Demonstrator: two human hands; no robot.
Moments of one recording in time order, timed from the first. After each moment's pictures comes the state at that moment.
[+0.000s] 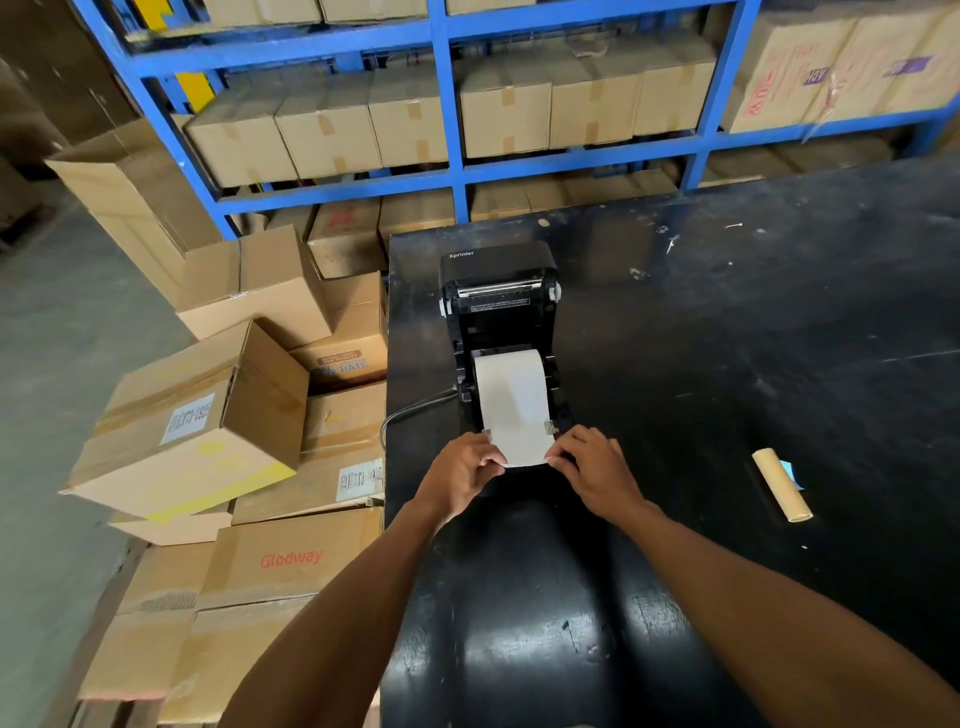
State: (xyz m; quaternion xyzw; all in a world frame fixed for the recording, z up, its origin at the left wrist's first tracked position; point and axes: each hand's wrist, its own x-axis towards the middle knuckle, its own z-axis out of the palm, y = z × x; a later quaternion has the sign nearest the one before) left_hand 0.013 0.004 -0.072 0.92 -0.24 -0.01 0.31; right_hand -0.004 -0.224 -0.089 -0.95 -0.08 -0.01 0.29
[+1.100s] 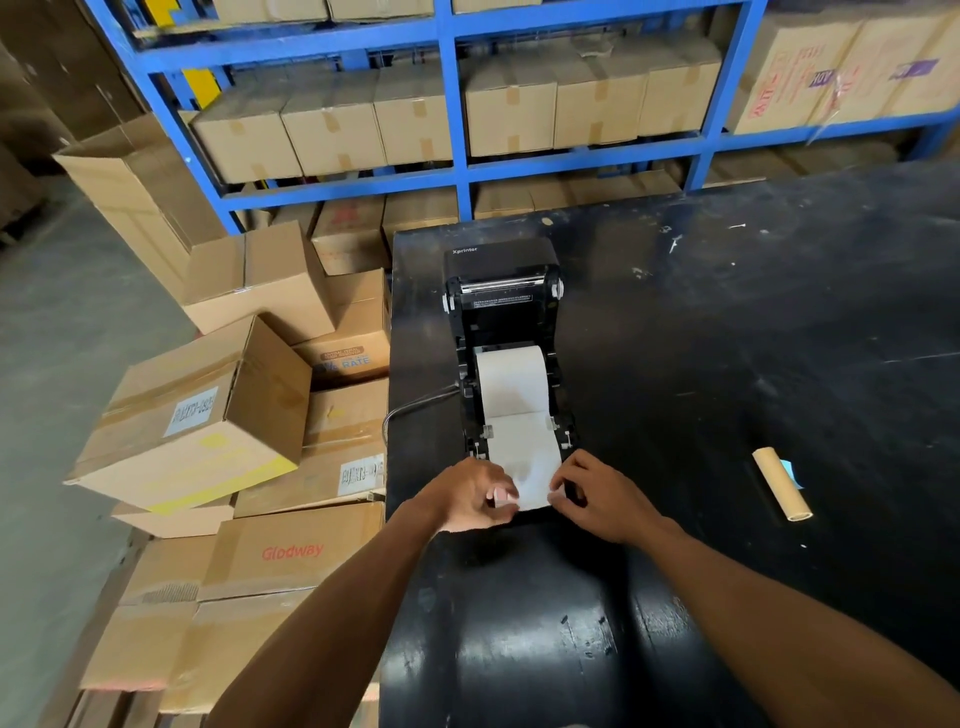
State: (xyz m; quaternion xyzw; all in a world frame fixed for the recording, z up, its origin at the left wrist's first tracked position) left_hand 0.003 0.010 -0.082 0.91 -0.33 -0.15 0.22; right_hand -0.031 -0.241 -0.112 -0.94 -0.15 0.05 0.30
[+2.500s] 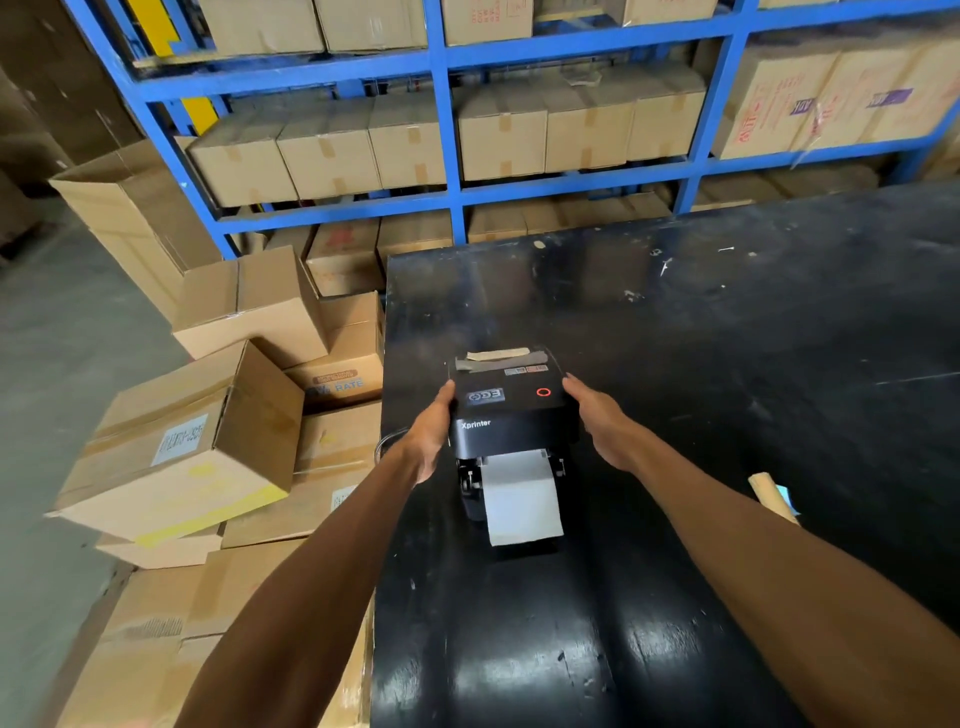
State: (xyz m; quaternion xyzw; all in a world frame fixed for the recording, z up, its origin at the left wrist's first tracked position) left_hand 0.084 0.002 -0.025 0.67 0.14 -0.22 0.69; right_hand 0.076 -0.229 -0.019 -0.70 0.17 0.15 0.67
